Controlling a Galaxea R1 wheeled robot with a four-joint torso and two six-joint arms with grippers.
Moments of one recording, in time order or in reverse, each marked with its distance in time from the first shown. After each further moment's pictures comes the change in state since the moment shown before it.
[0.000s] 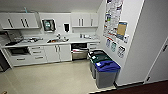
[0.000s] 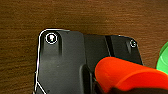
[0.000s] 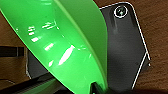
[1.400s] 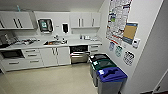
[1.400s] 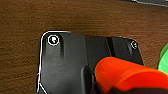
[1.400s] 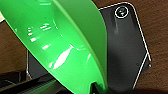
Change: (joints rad) left arm 0.000 -0.008 -0.004 0.000 -0.016 0.000; right arm 0.006 0.001 0.000 -0.001 -0.008 0.000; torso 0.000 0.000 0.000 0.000
